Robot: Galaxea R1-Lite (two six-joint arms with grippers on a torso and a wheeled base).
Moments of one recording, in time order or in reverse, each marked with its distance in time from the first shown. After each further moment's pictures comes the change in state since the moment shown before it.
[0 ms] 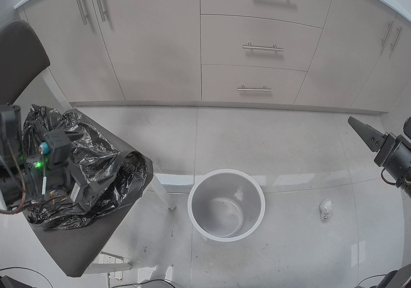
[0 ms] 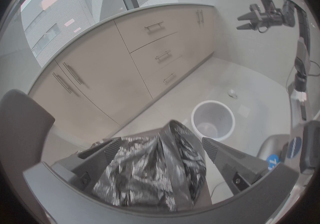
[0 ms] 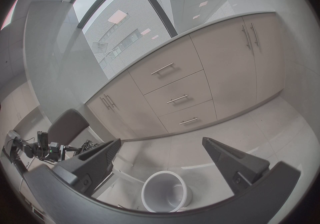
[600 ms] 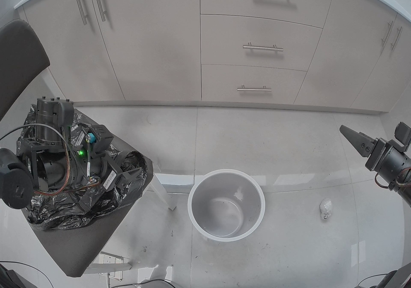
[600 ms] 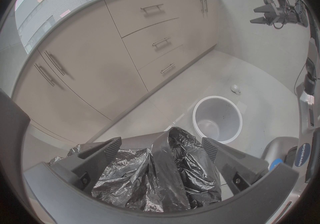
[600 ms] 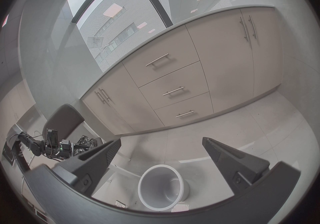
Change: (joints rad) left arm -0.014 0.298 -0.111 -0.096 0.027 -0.028; right arm -0.009 0.060 0.012 -0.003 -0.001 0.004
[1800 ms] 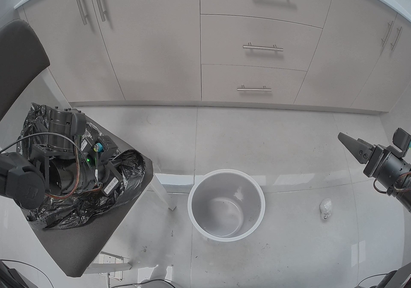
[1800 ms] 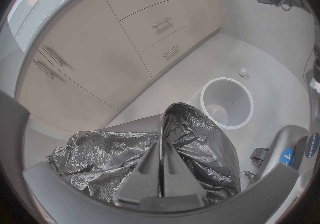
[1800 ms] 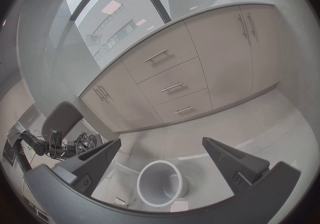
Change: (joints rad) left arm 0.016 0.073 0.020 -0.014 0.110 0.039; right arm 0.003 0.004 0.032 -0.006 -0.002 0.001
